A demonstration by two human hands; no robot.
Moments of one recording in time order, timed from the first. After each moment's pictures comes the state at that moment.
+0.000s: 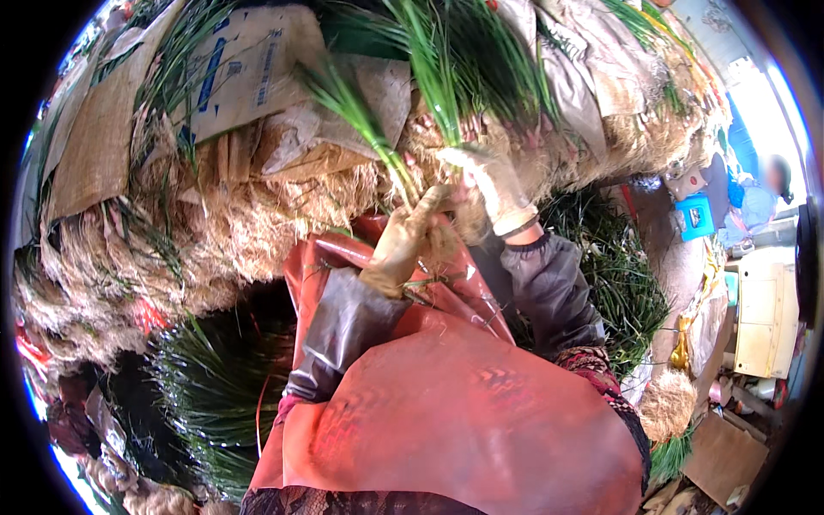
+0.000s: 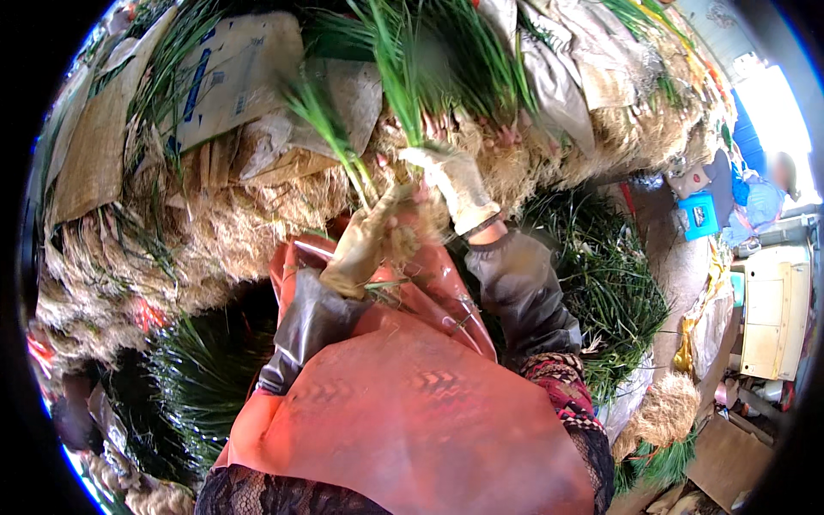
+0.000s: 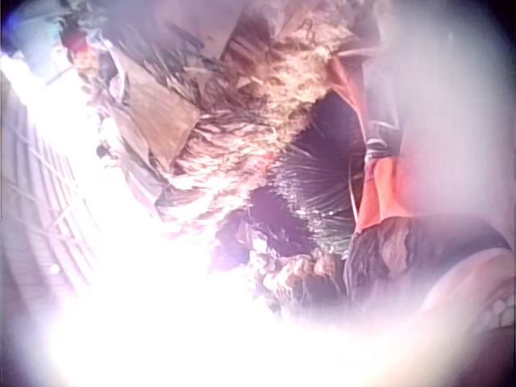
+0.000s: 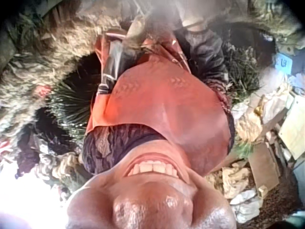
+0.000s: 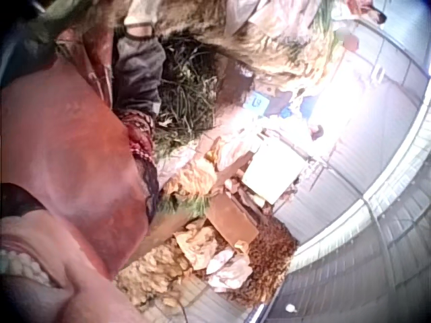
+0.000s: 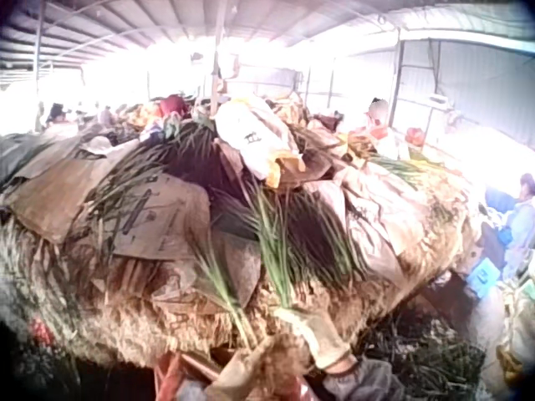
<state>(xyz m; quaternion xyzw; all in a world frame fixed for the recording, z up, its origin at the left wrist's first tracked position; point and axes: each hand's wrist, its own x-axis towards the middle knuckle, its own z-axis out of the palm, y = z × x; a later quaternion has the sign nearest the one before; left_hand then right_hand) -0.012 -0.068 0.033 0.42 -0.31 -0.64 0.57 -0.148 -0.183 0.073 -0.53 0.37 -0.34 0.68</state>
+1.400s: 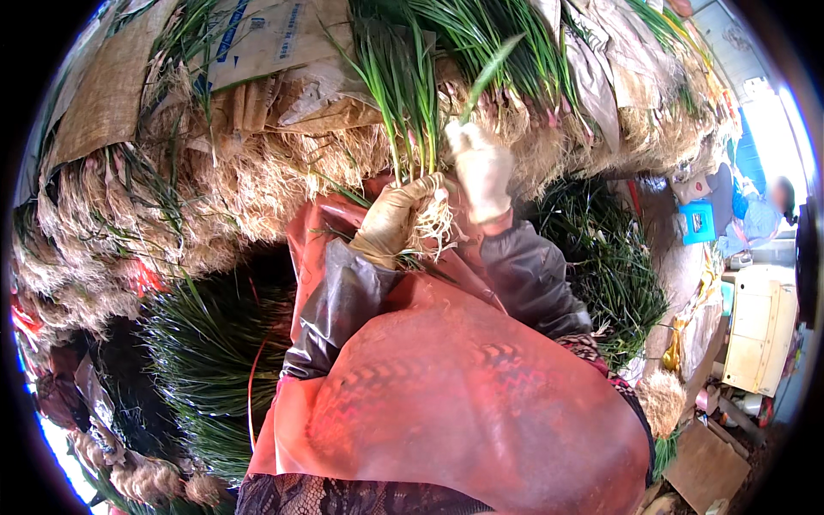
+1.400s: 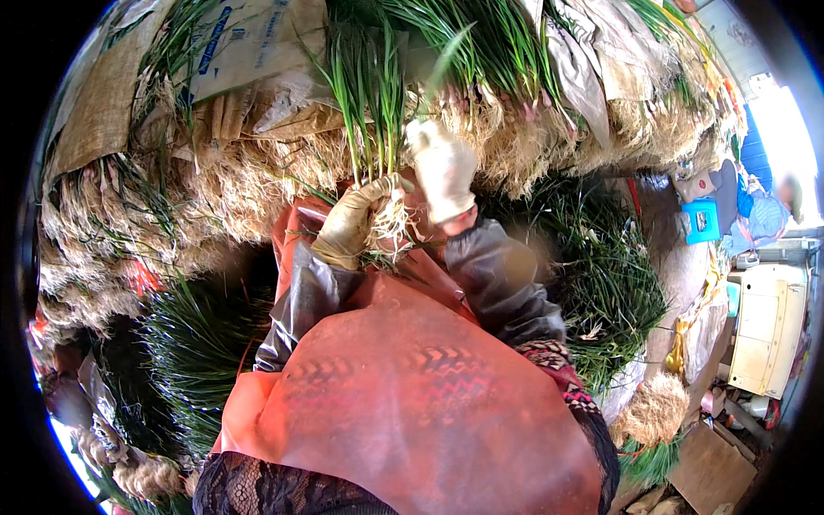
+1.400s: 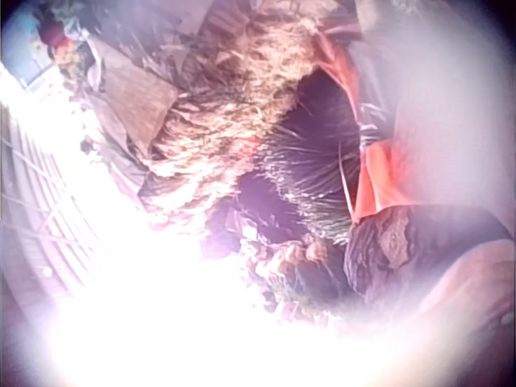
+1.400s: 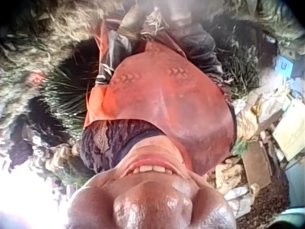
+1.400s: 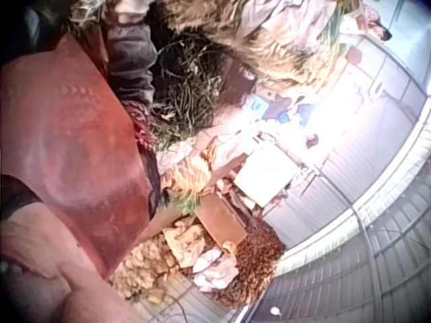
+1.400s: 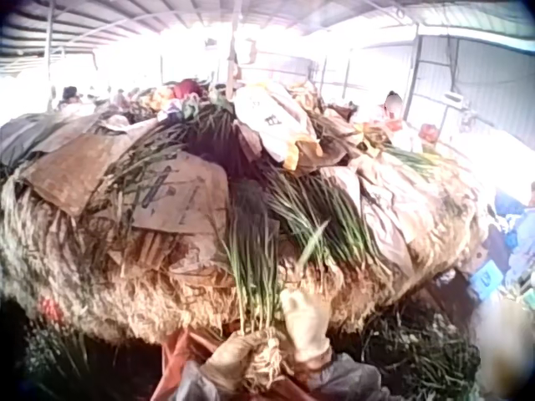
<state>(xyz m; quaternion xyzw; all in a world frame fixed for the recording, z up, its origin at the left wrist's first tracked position) 0.008 -0.038 0.038 0.30 -0.10 -0.75 0.58 -0.111 -0.146 0.030 -0.72 0.46 -0.43 0.30</state>
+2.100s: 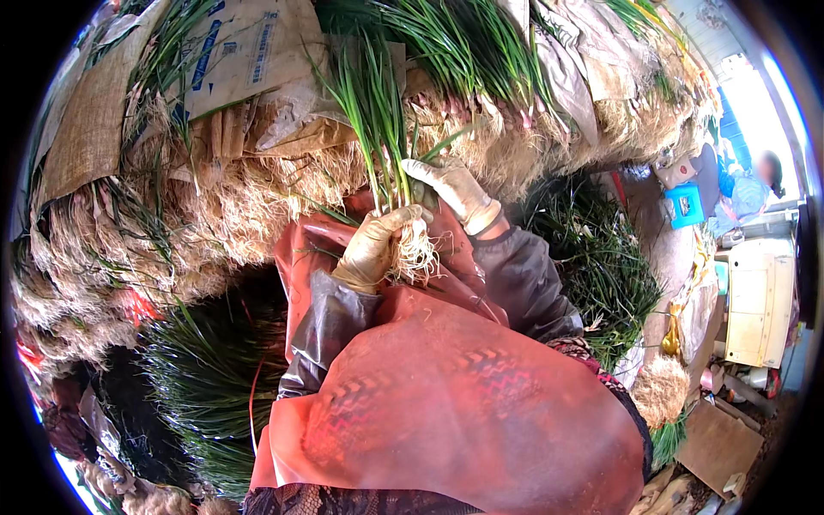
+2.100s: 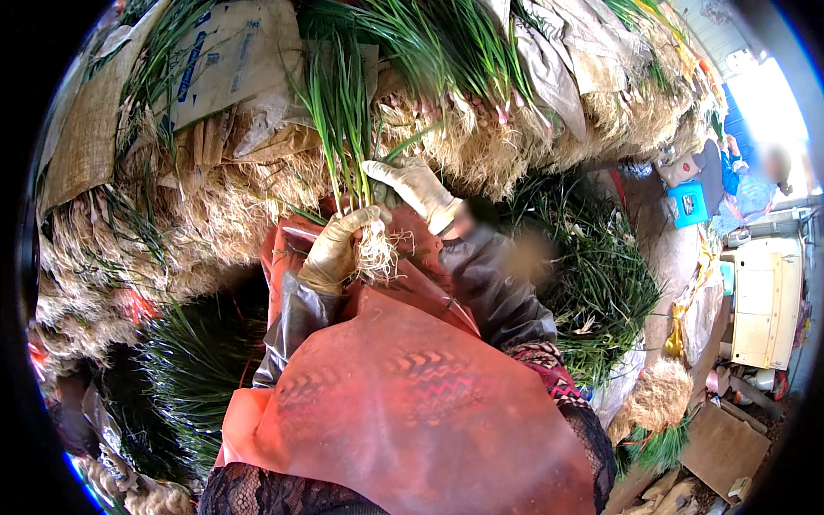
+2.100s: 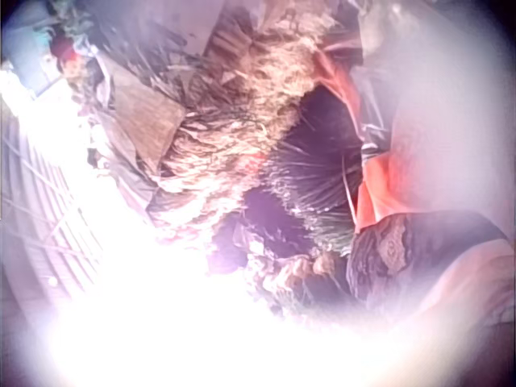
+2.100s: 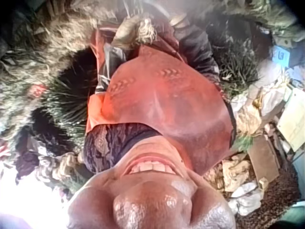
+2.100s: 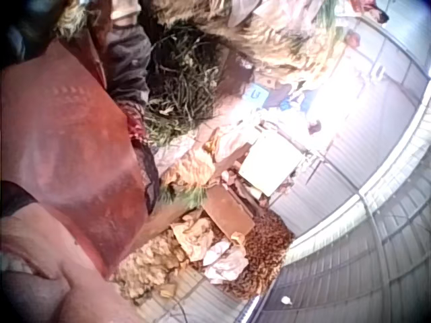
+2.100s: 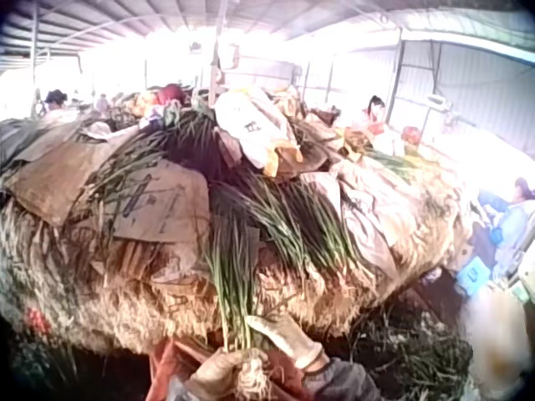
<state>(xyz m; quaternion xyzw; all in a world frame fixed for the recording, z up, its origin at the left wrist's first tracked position) 0.006 -0.026 0.021 0.27 -0.14 -0.75 0.58 -0.123 -0.153 0.024 -0.56 0.34 -0.24 0.71</state>
